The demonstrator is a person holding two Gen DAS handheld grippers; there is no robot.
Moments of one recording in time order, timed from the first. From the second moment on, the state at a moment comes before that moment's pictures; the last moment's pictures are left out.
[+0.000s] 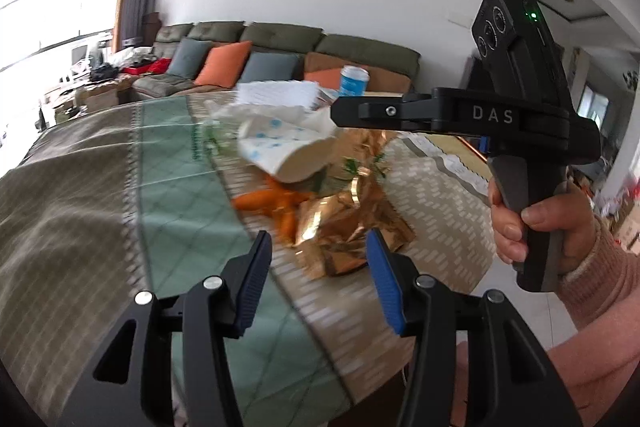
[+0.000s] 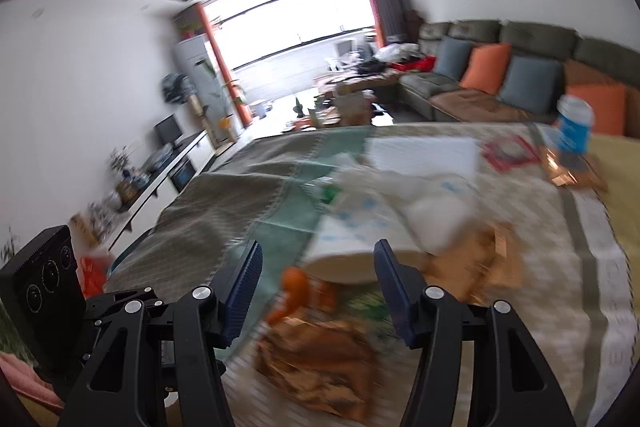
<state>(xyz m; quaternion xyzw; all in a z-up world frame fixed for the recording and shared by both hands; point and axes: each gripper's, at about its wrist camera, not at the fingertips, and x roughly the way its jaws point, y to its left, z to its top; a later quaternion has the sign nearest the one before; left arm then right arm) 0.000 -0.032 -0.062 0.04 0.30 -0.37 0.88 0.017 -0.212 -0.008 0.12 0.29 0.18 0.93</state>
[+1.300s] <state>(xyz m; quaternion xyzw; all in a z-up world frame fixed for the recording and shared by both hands) 0.012 0.006 -0.057 0.00 0.33 -0.32 0.89 0.017 -0.272 -0.074 0.21 0.36 0.17 0.89</state>
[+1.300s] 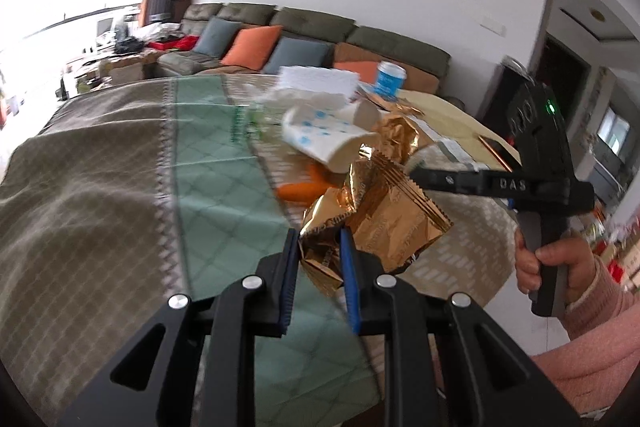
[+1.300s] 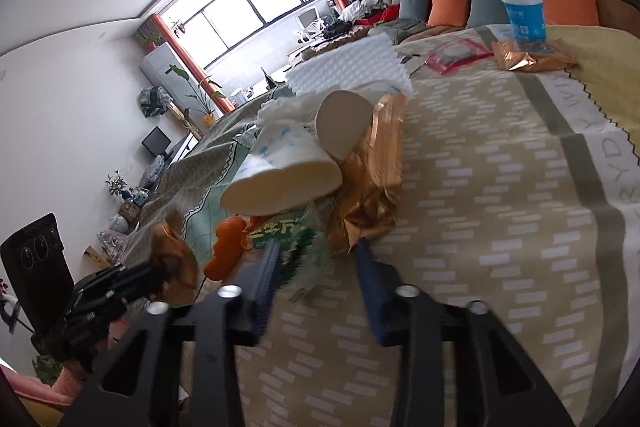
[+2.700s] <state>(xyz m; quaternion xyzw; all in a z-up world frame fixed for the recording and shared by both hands) -0.013 0.177 -0.029 -0.10 0.26 -0.10 0.95 0.047 -0.152 0.005 0.14 0.30 0.35 0.88</state>
